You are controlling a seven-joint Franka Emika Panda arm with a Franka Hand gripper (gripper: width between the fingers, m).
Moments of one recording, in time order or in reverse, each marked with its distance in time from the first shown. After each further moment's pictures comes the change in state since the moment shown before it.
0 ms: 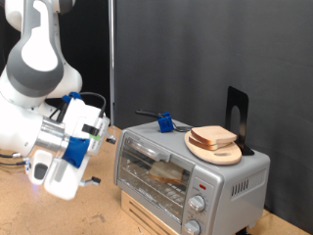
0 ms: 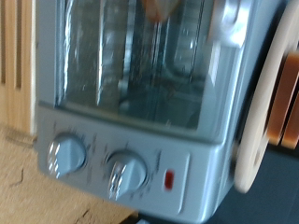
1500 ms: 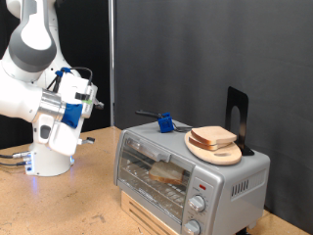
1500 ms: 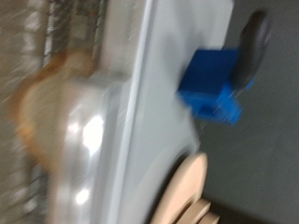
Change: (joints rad) arm -0.002 -0.433 -0.047 -0.451 -0.094 -0.063 -0.083
